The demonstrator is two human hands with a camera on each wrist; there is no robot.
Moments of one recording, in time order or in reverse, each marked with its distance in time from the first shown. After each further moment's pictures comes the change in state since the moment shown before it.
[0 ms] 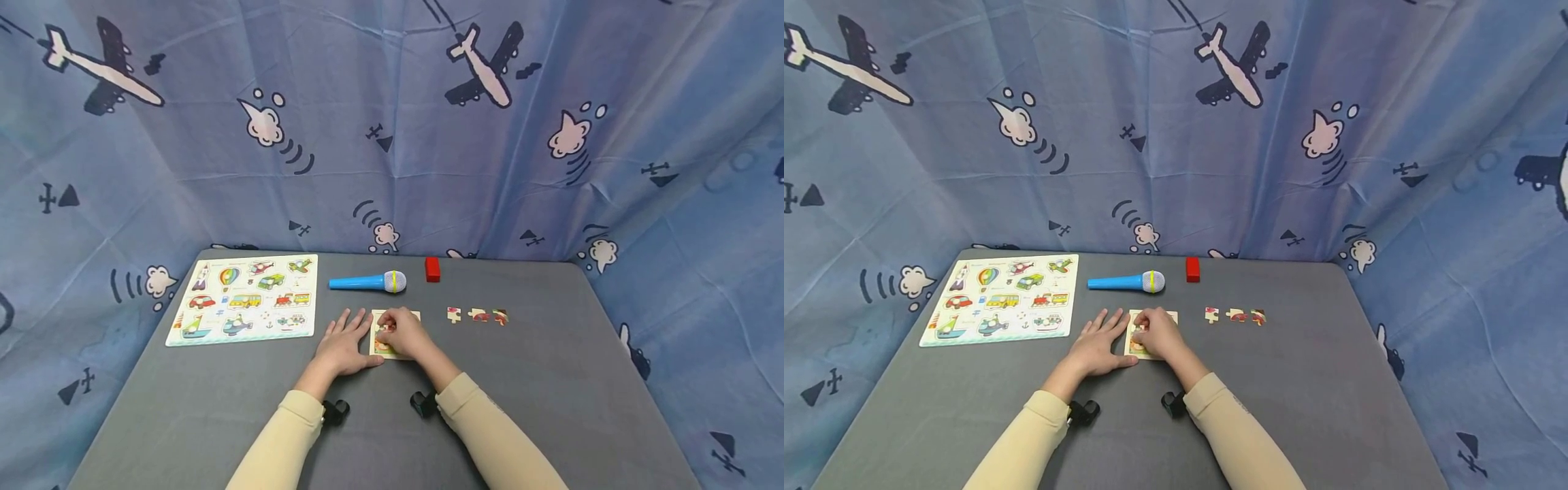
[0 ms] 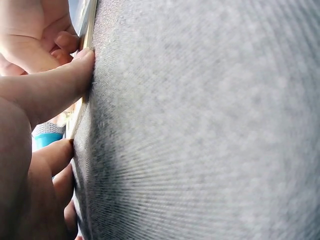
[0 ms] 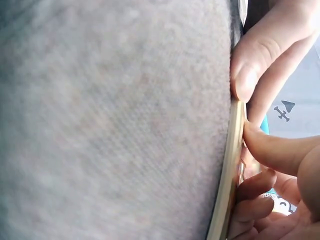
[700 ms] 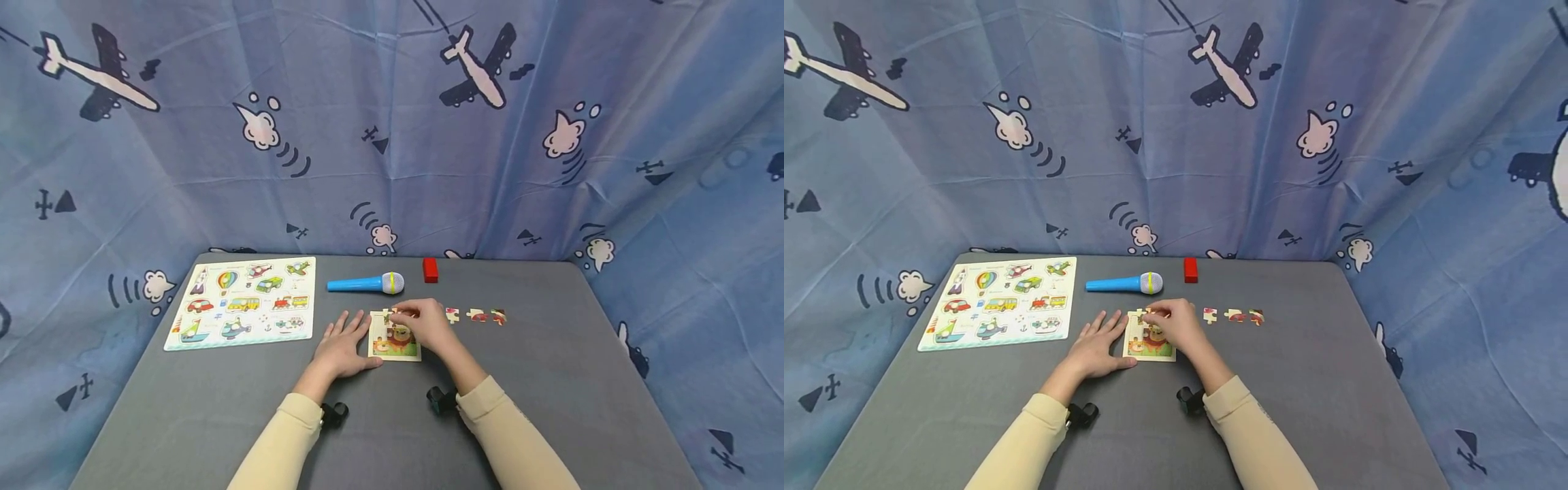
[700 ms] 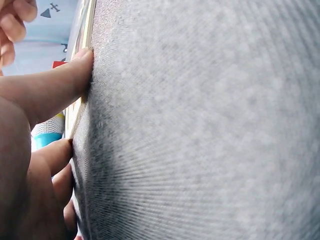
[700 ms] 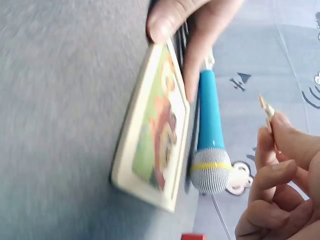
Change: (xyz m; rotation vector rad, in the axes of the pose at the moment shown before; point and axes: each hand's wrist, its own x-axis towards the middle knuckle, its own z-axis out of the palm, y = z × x) left_hand -0.001 0.002 0.000 -0.004 -0.008 -0.010; right_hand -0.018 -0.002 -0.050 0.156 0.125 0.040
